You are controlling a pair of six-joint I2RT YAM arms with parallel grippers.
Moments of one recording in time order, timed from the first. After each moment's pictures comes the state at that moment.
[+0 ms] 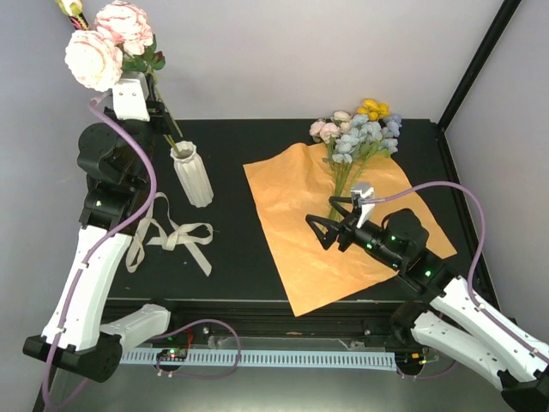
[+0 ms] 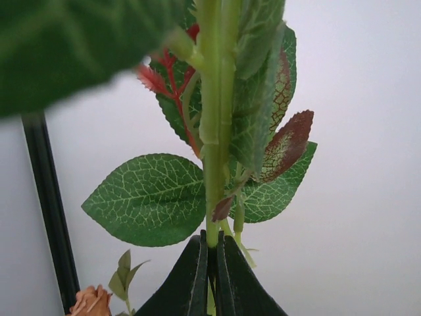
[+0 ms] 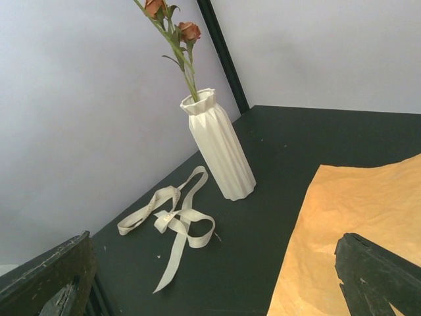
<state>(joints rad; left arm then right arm) -0.28 1.05 1.41 -0.05 -0.24 0.13 0.76 0.69 0.66 -0.06 -0.18 0.39</state>
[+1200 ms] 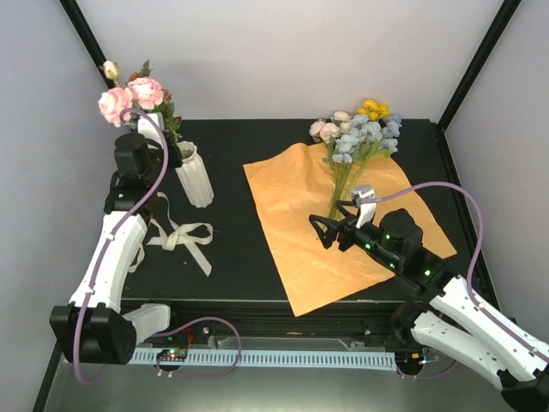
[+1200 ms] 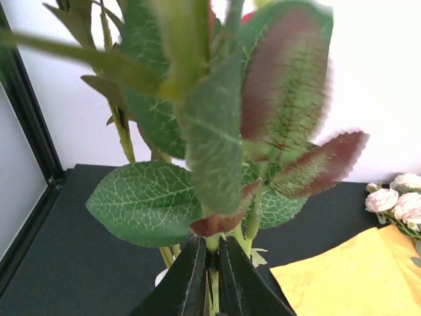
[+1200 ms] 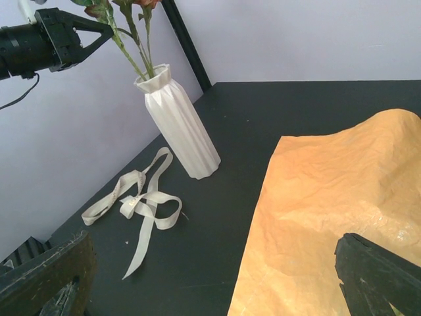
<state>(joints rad) -0.01 1.14 1.07 -0.15 0.02 -0.13 0.76 0.69 0.66 -0.17 -0.07 0.39</state>
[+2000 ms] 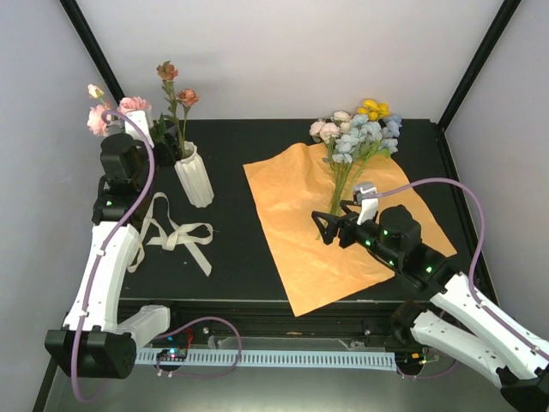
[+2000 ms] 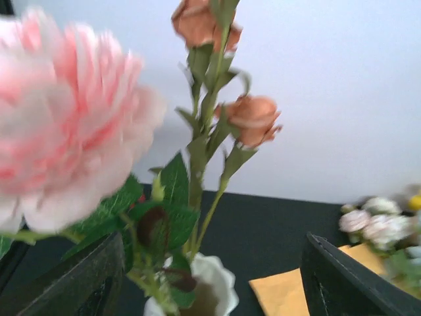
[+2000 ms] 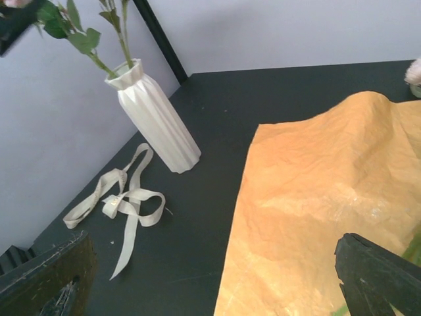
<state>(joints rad) -0.01 1.06 1.11 -0.23 0.02 -0.18 0.76 0.70 0.70 -0.26 -0.02 0.43</state>
